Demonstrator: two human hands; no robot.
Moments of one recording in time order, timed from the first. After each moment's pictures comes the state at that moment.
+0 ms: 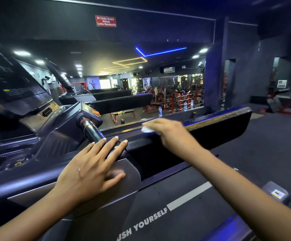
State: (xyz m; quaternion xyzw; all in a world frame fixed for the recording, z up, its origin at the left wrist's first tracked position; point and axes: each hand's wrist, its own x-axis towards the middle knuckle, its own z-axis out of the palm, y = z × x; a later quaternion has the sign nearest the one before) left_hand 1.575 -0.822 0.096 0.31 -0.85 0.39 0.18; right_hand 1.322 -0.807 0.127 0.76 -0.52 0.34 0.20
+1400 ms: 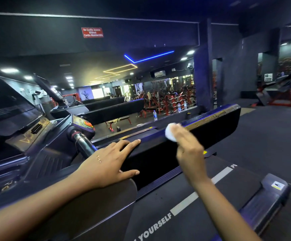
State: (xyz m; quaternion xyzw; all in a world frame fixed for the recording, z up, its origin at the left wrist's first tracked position) left_hand 1.523 -0.847 0.130 0.25 -0.94 0.20 0.11; right_hand 1.292 -0.808 0.057 0.51 -0.56 0.57 0.31
